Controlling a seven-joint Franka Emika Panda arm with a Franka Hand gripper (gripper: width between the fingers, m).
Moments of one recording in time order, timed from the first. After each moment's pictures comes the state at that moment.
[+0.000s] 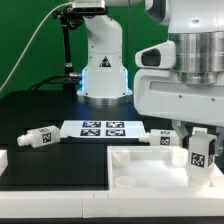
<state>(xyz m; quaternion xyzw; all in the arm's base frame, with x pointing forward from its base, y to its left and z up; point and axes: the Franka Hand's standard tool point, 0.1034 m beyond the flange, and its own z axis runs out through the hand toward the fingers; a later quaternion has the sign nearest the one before) 0.649 0.103 0.084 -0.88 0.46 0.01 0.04</state>
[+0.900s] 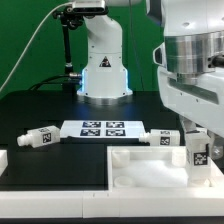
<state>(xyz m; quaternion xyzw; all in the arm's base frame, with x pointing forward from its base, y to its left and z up) 0.641 0.113 0.082 -0.84 0.53 0.02 0.06</state>
